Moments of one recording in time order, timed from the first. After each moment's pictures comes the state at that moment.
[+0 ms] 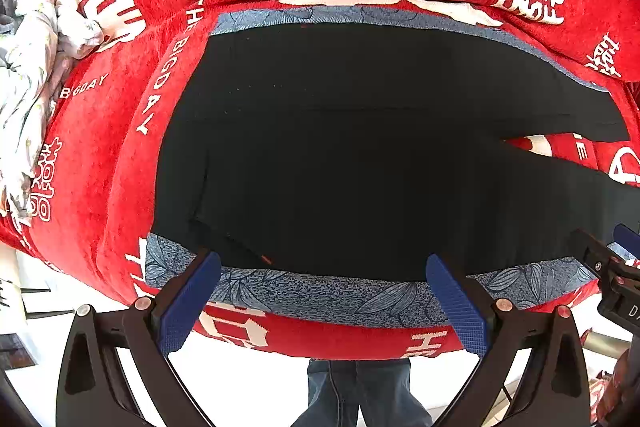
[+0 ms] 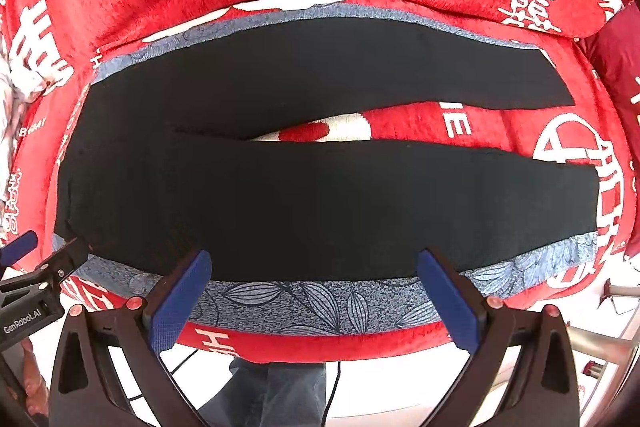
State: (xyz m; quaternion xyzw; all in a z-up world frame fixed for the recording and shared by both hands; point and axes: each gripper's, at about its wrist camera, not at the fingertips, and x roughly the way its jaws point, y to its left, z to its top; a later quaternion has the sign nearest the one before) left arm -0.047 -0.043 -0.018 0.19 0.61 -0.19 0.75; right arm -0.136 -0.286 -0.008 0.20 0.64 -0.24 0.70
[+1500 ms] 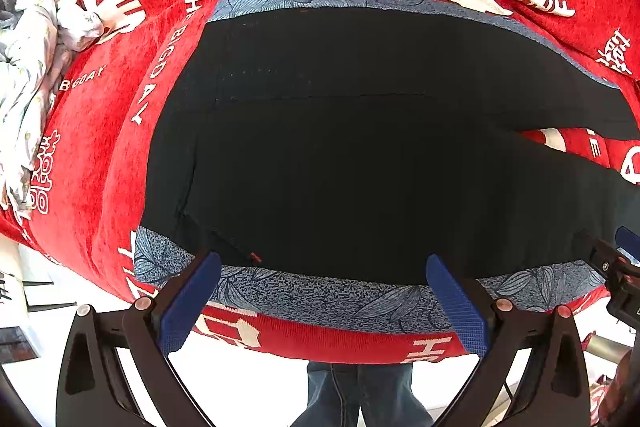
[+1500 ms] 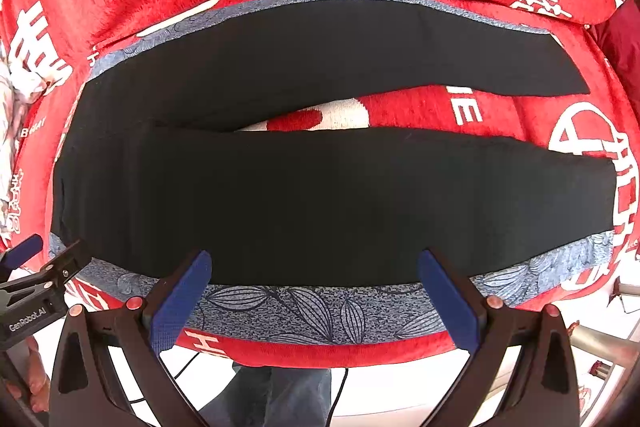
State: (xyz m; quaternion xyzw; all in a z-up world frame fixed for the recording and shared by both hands) left arm -0.049 -0.049 -0.038 0.19 0.62 -0.17 0.74; right arm -0.143 -0.302 -0.029 0.22 0.65 -0.22 0.70
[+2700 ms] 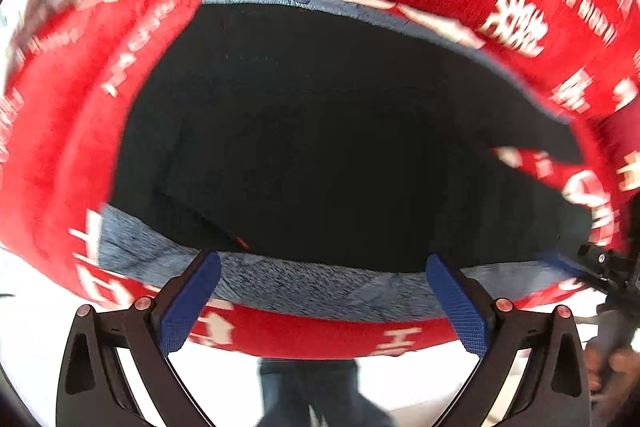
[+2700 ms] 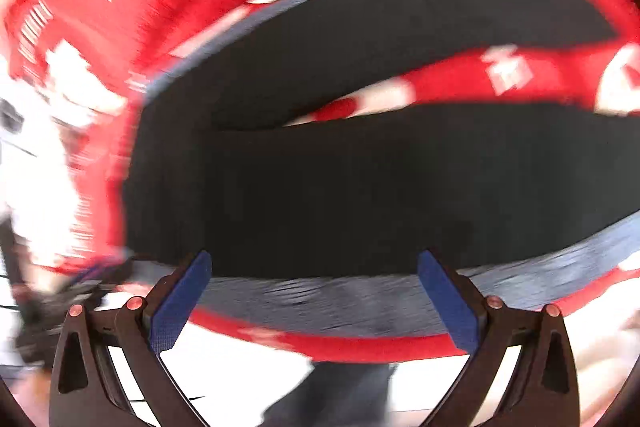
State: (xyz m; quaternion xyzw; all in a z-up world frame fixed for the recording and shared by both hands) left arm -0.039 0.008 -0.037 0.05 0.64 -0.26 0.72; right arm -0.165 -0.322 -0.039 0.40 0.58 -0.12 0.70
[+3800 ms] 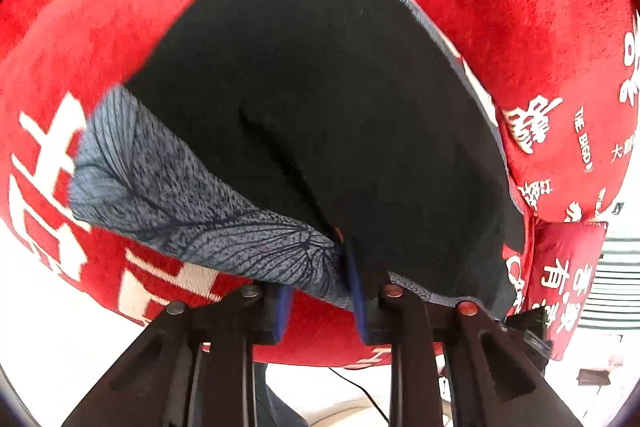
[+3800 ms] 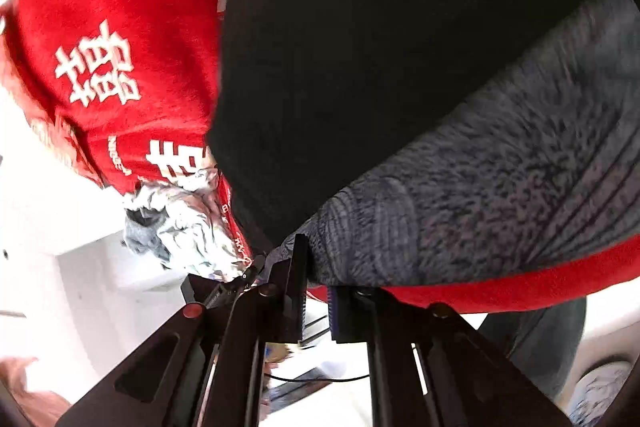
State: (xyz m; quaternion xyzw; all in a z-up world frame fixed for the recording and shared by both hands) left arm -0.004 0.090 -0.103 -0.17 0.68 -0.23 0.67; right arm -0.238 -0.330 -0.127 0.70 0.44 -0.03 0.57
